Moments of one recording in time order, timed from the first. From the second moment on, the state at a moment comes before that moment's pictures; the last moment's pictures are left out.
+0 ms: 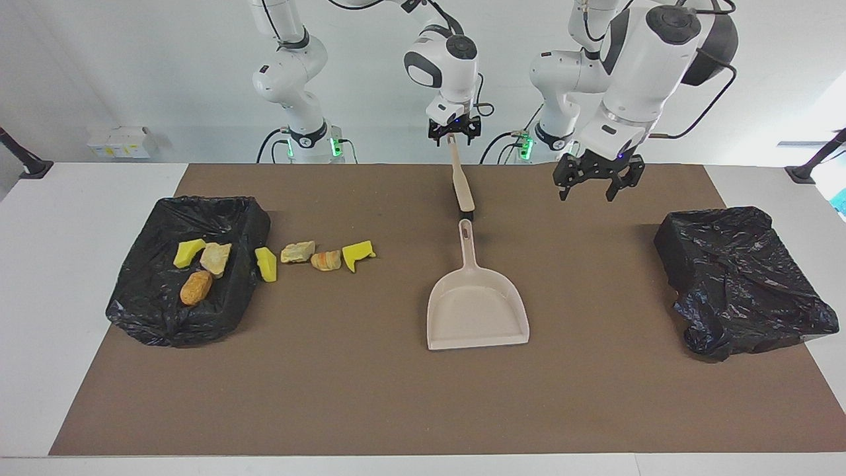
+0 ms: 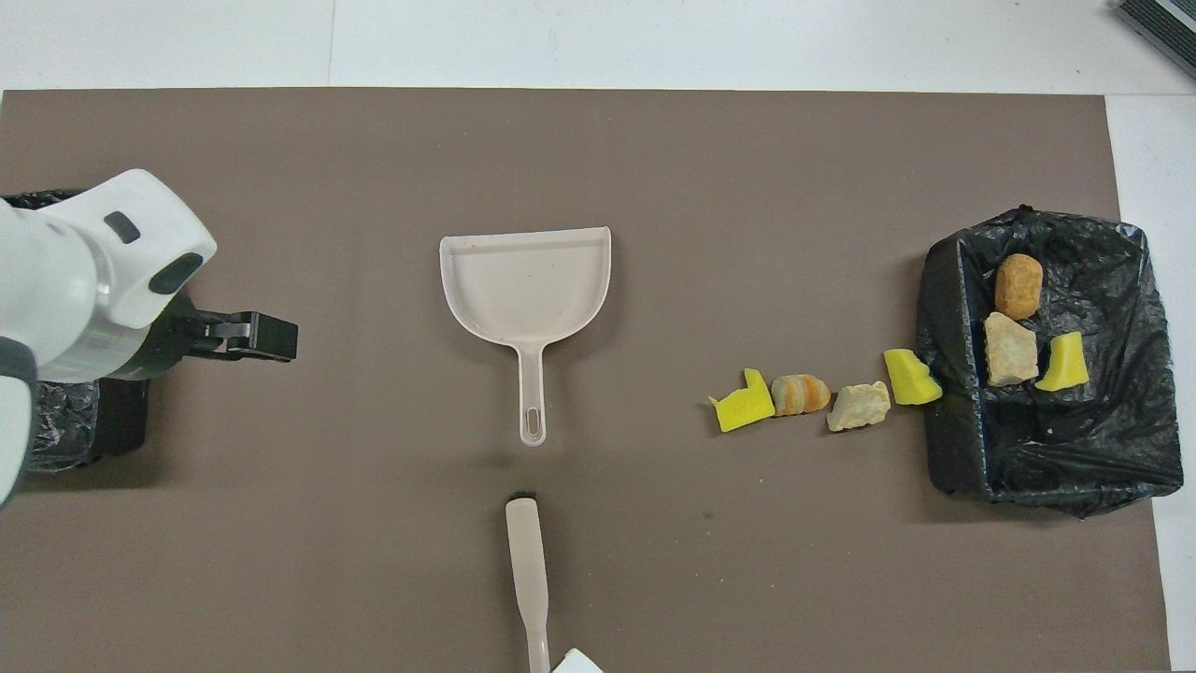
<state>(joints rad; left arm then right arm) -0.19 -0.04 -0.13 -1.80 -0.02 1.80 -0.25 1.05 -0.05 0.12 -2.36 0.23 2.25 0.99</state>
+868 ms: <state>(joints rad) -0.44 0.19 -0.13 -1.93 -0.02 2.21 -0.61 1.05 -0.02 0.12 -2.37 0.23 2.30 0.91</state>
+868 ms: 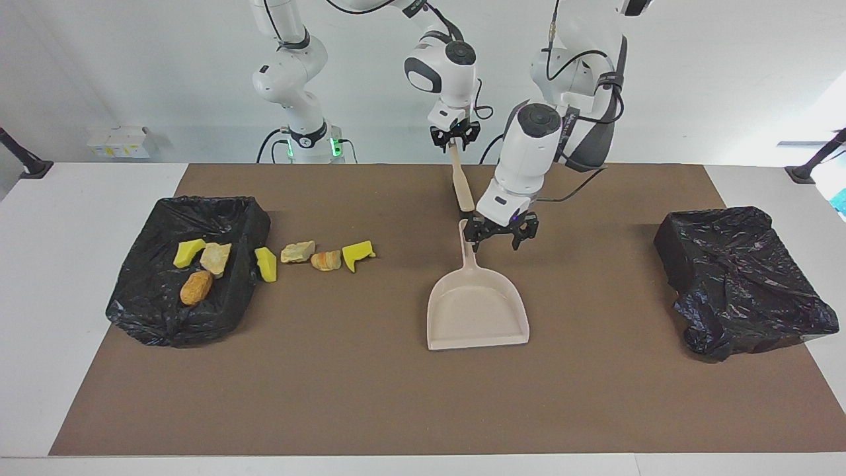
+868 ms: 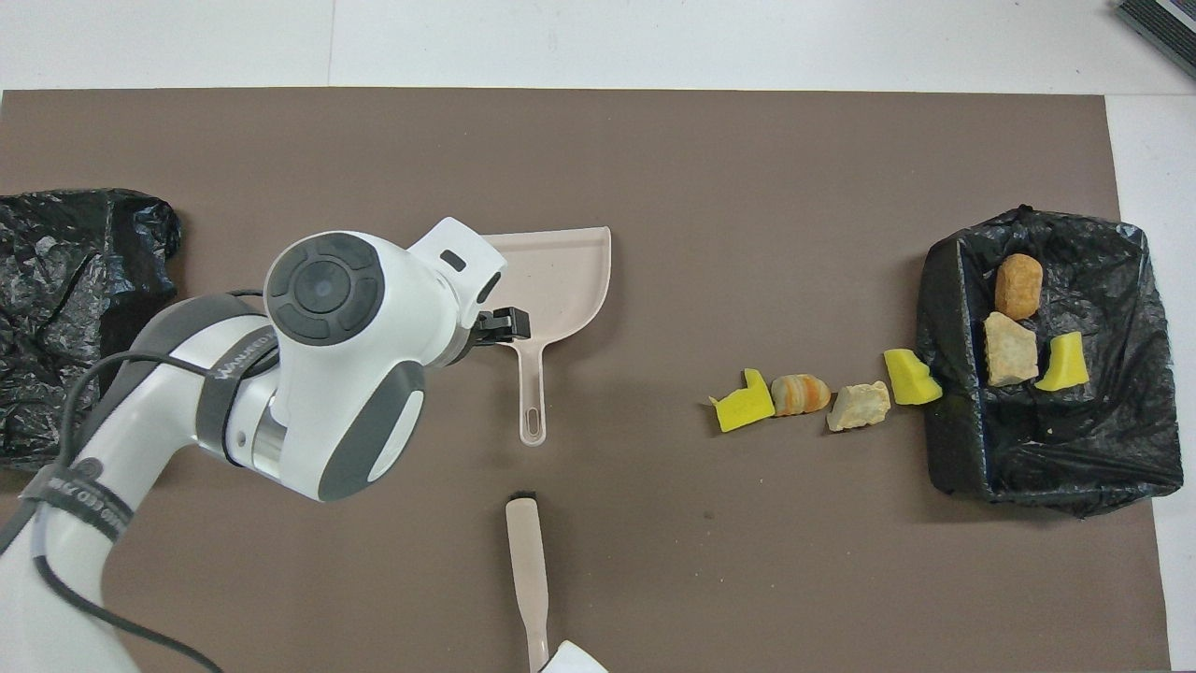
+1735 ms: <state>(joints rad) -0.50 0.19 -0.13 -2.04 -0.02 2.33 -0.65 0.81 -0.28 0.10 -2.35 0.23 1.90 0.84</state>
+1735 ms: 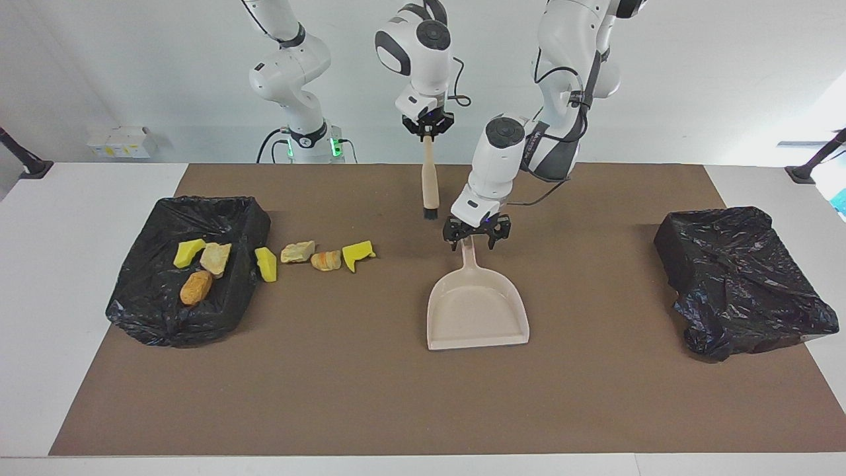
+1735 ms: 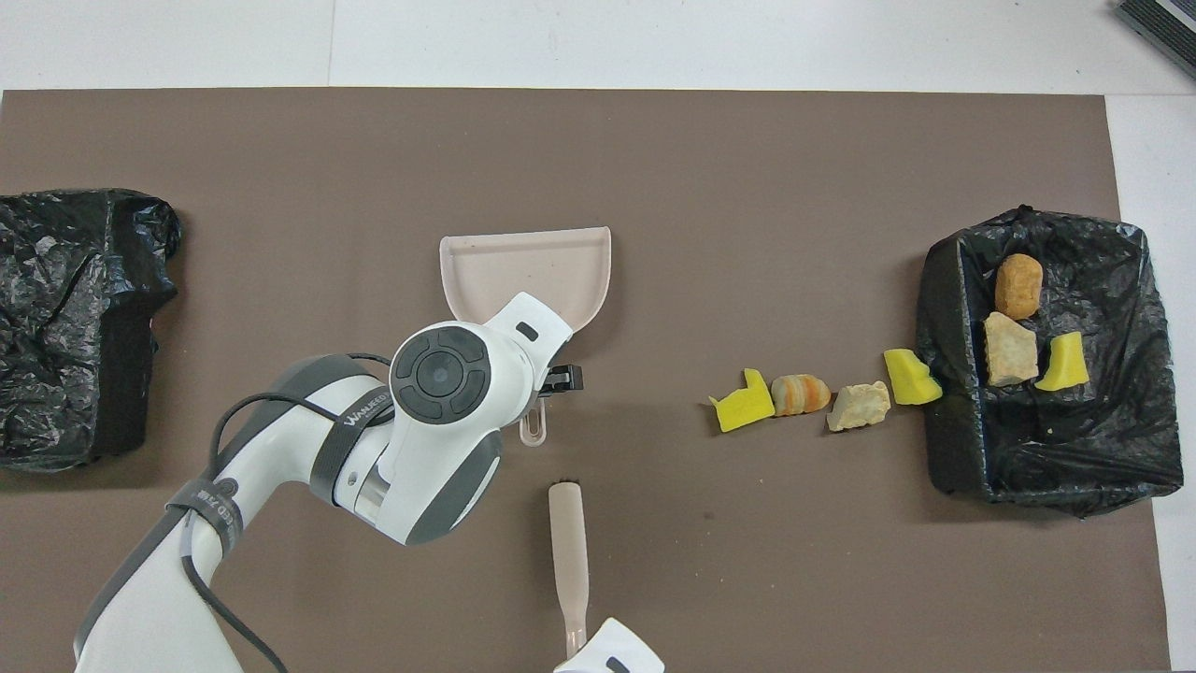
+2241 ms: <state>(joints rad) -0.50 0.19 -0.13 -2.04 -0.02 2.34 -0.65 0.57 -0.33 0.10 -2.32 0.12 1.74 0.72</state>
